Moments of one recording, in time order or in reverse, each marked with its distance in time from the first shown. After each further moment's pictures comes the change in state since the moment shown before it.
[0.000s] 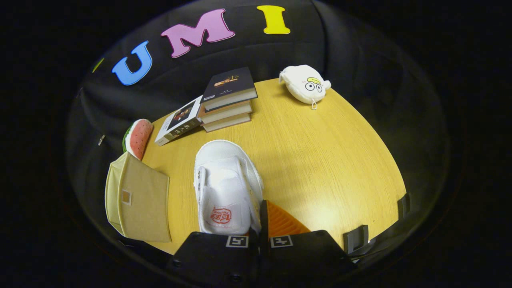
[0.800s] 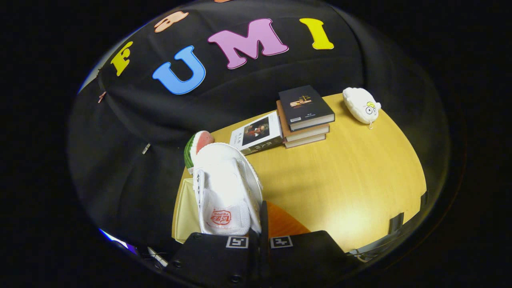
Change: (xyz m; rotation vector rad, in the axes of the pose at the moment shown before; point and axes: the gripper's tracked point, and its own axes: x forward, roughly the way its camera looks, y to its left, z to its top) arm -0.080 0.221 0.032 0.035 0.000 0.252
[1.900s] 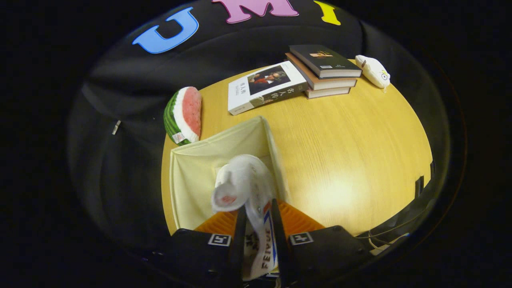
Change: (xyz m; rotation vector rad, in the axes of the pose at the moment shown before) arm 0.114 0.091 -0.090 0.007 0.205 -0.184
